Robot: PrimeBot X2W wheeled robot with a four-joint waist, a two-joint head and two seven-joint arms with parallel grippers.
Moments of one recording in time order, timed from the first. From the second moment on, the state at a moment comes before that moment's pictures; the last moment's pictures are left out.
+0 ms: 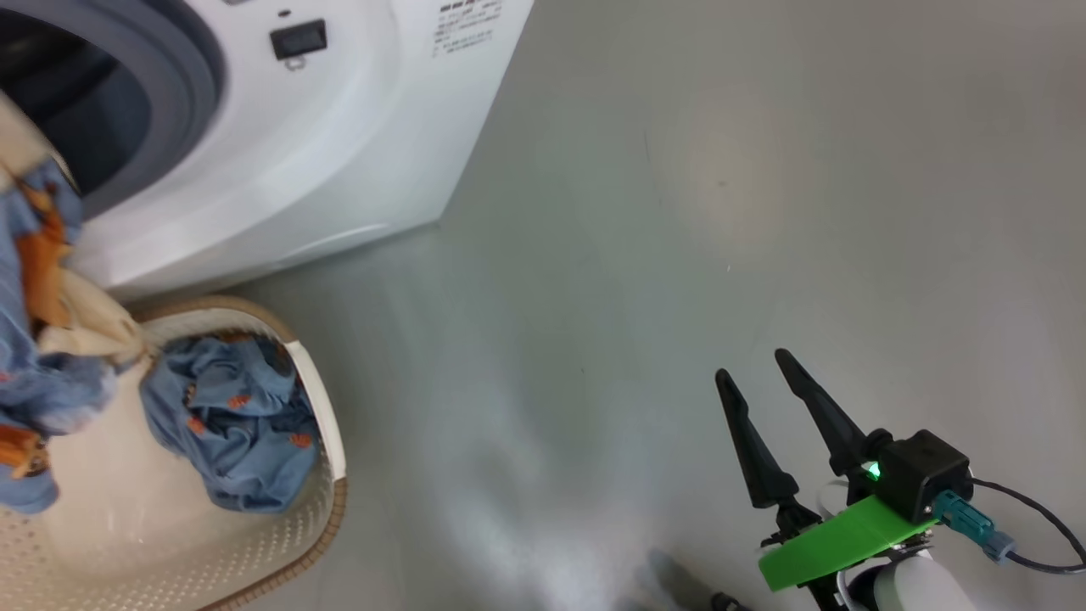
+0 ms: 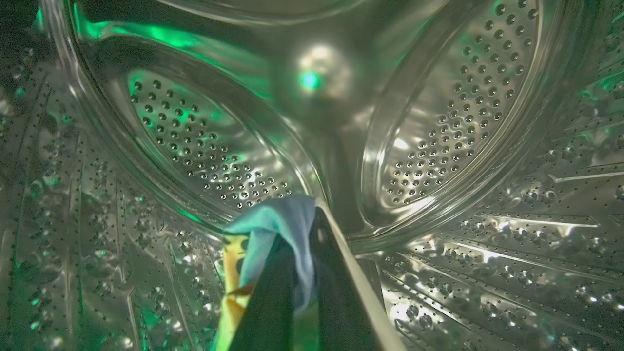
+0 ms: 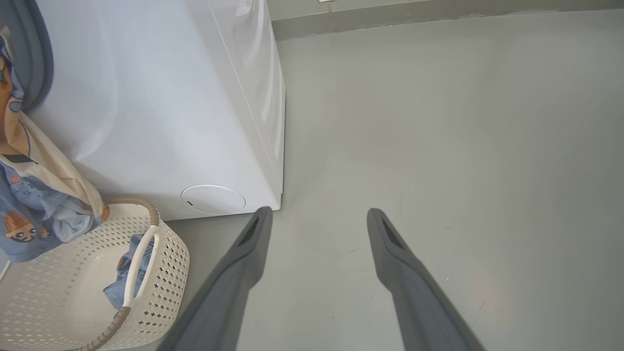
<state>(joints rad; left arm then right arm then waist) -1.27 0.36 0.08 0.95 -0.15 0.01 -0.26 -0.13 -0.09 0.18 0.11 0.26 0.13 -0.26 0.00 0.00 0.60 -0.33</state>
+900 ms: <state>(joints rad) -1.46 0.38 -0.03 1.24 -0.07 0.10 -0.15 -0.17 -0.10 0.21 0.13 0.28 0.13 -0.26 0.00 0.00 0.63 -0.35</state>
